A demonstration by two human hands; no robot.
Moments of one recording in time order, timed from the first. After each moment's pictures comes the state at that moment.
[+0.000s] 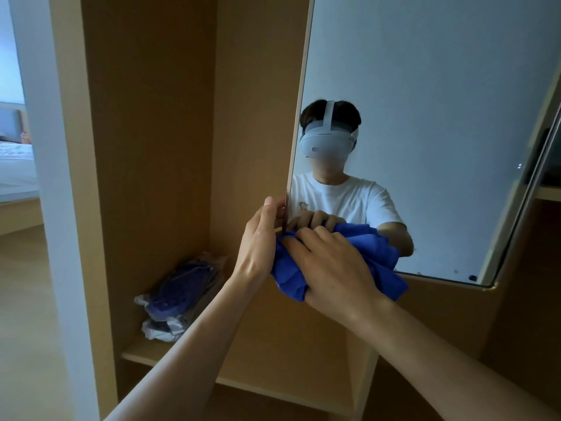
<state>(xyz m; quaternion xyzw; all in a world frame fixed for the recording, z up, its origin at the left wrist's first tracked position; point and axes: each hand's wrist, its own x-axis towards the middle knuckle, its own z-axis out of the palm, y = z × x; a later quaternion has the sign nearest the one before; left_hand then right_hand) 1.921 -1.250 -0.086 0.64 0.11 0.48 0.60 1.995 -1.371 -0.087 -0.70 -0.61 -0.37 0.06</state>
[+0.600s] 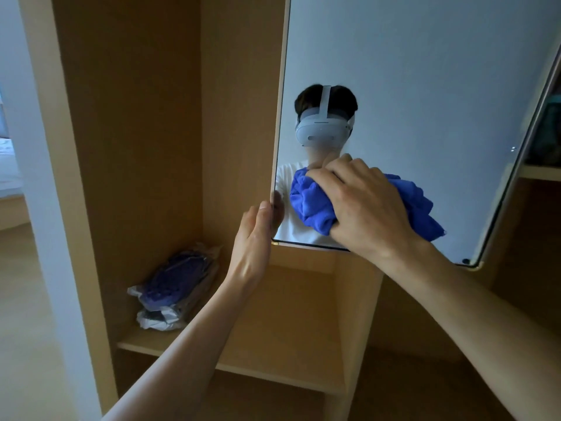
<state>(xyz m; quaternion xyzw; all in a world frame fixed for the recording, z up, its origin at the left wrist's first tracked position) 1.923 -1.263 -0.106 0.67 0.15 0.47 0.55 2.027 -1.402 -0.024 -0.71 -0.54 -0.45 0.08</state>
